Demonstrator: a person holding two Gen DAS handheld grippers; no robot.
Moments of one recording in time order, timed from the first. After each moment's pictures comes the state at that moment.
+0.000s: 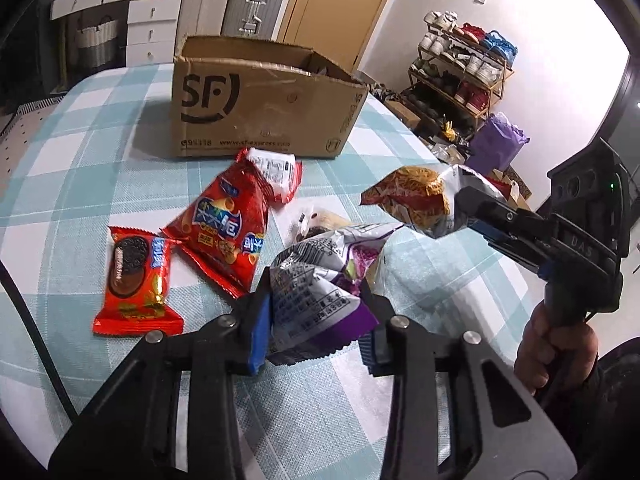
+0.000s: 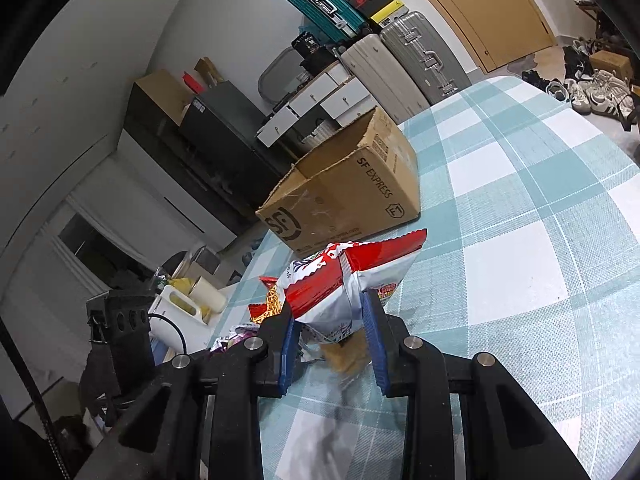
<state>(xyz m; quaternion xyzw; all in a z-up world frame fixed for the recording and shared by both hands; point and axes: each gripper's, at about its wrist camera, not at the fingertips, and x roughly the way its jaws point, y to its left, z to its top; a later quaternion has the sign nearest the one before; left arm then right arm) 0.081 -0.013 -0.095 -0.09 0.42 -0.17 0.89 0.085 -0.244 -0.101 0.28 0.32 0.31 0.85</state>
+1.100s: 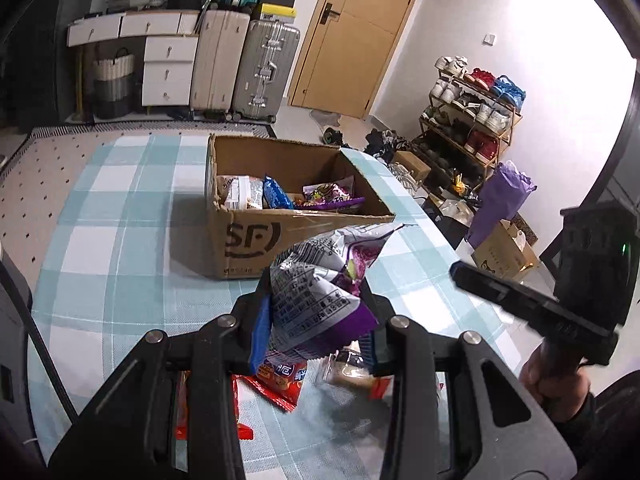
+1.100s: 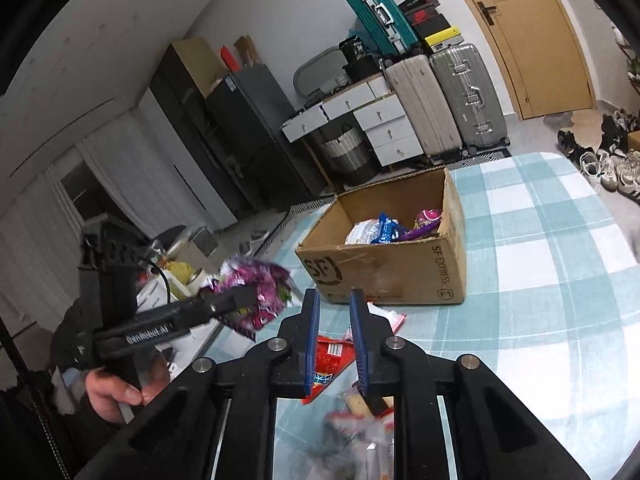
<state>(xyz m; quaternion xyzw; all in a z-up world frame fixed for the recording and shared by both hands) 0.126 0.038 0.000 -0.11 0.36 -0.15 0.92 0.118 -0.196 -0.022 0.17 0.29 0.34 0.88</state>
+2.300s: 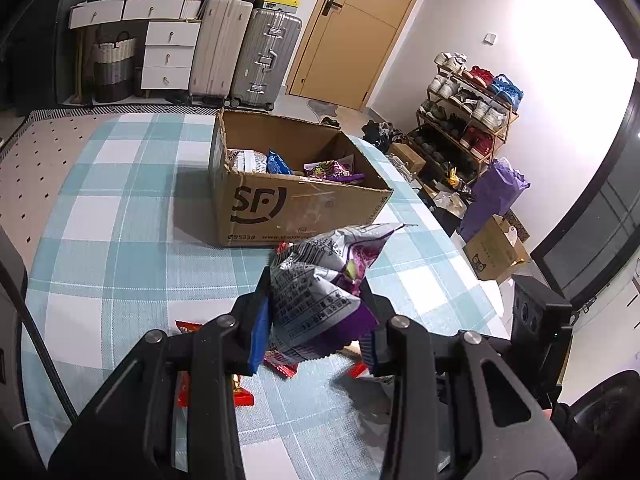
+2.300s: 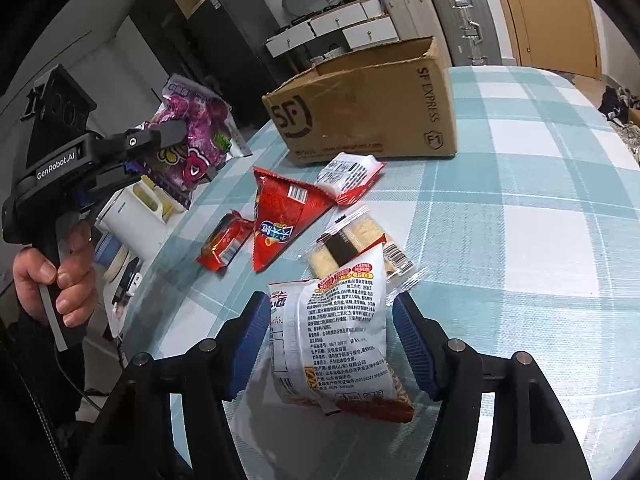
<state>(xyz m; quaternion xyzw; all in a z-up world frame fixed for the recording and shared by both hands) 0.105 0.042 -0.010 -0.12 0.37 -0.16 0.91 0.086 -0.174 -0.121 0.09 0.41 0.32 0.85</state>
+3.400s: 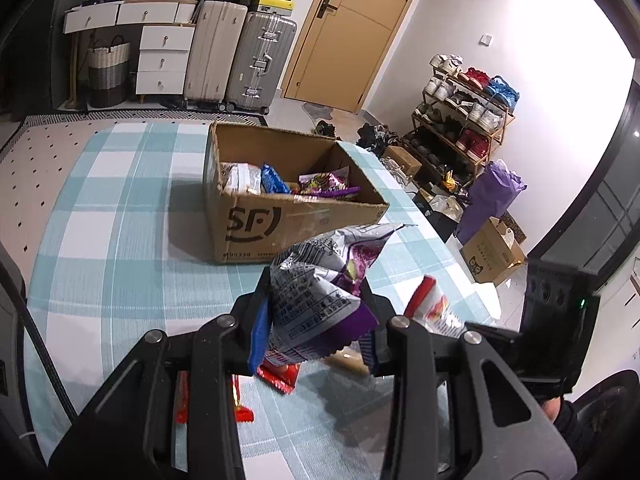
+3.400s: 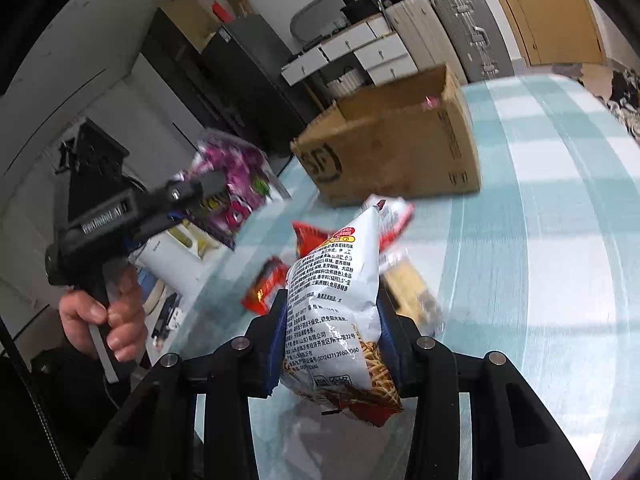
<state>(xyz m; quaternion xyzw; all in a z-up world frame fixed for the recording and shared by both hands) 0.099 0.036 0.008 -0.11 0.37 -0.16 0.91 0.095 -0.182 -0.083 0.16 0.37 0.36 0.84</state>
